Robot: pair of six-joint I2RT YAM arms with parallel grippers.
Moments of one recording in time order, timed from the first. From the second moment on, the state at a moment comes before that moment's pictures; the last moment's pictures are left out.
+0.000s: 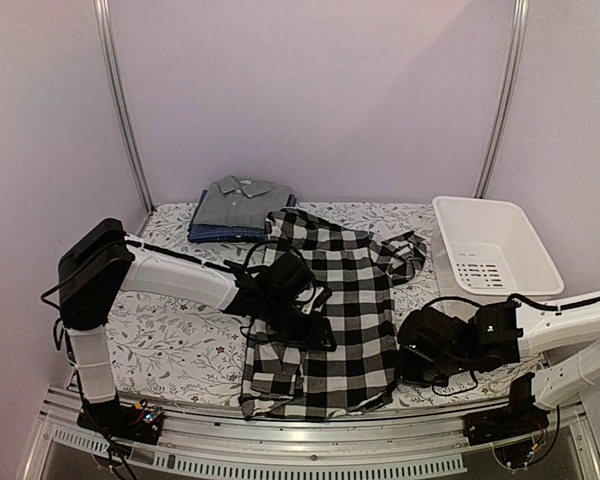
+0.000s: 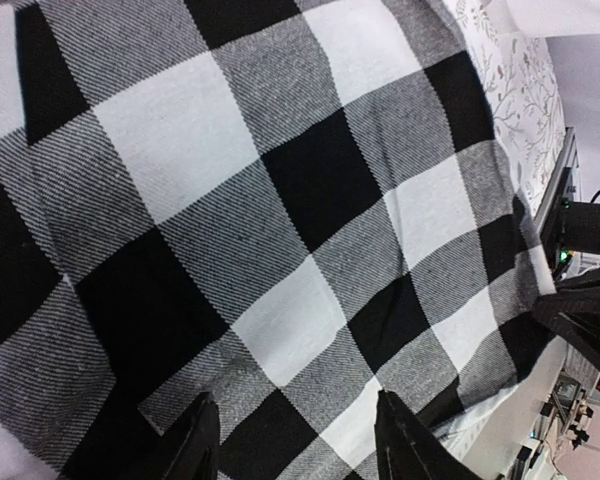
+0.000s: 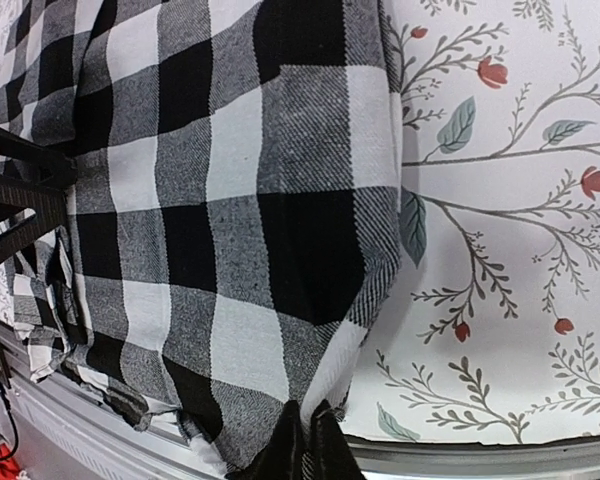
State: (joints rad) left arm -1.00 1.94 1.18 -0.21 0.38 -0.65; right arm 1.23 1.19 0.62 -0.55 0.19 1.31
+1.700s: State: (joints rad) left arm -1.05 1.71 1.04 -0.28 0.37 -0.64; right arm 0.92 1.57 1.20 -0.65 0.23 0.84
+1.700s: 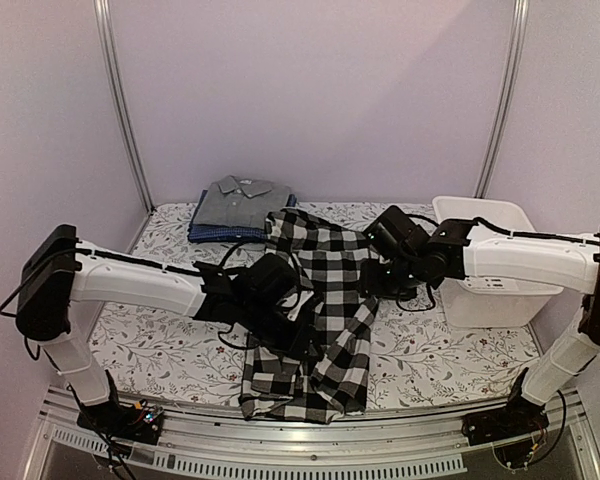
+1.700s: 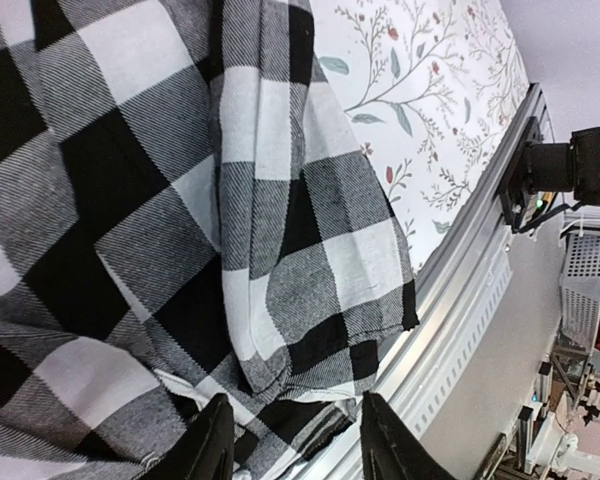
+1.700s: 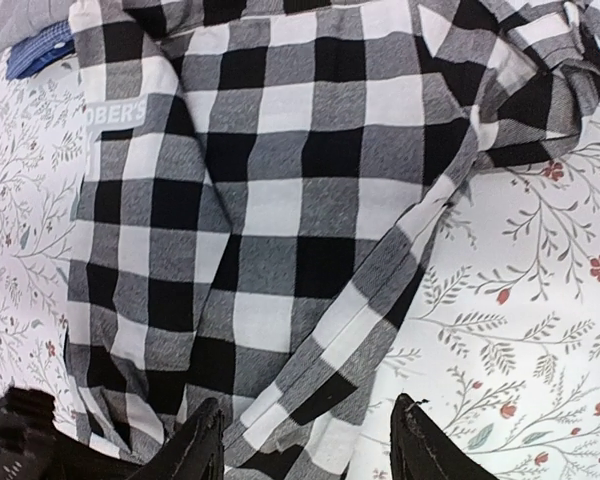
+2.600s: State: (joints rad) left arm -1.14 1.88 1.20 -0.46 0.29 -0.58; right arm 0.59 1.92 1.47 -0.62 0.41 0.62
